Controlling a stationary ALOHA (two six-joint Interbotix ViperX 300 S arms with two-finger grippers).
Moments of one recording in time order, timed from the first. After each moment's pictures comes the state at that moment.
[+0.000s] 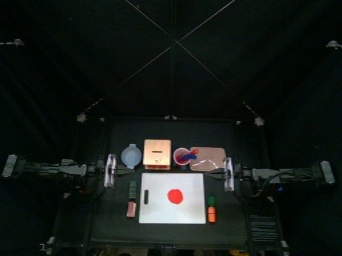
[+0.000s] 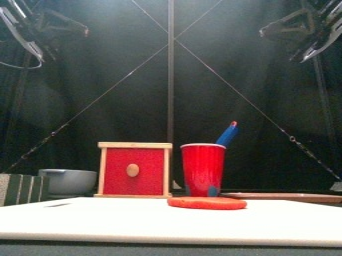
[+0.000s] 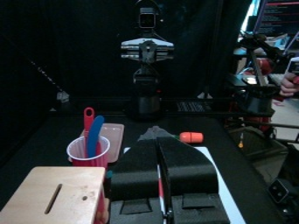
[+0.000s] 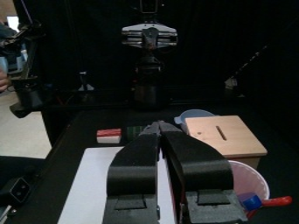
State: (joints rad) left arm 0.00 -0.96 1.19 0.00 -0.30 0.00; right arm 0.00 -0.97 1.17 0.00 -0.30 0.00
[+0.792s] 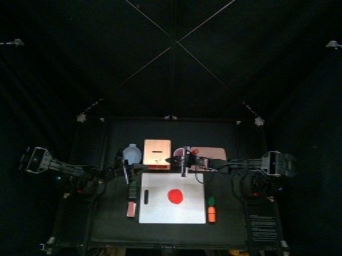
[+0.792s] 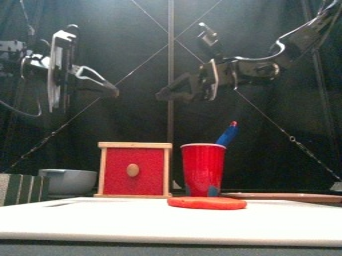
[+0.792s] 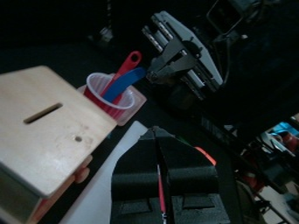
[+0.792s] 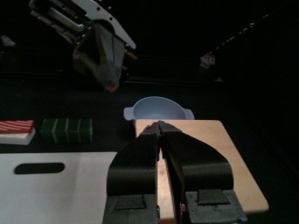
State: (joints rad) left arm -0.12 -0.28 1.14 -0.74 -0.81 -0.23; right arm -0.27 0.16 0.54 -0.23 -0.62 -0.01
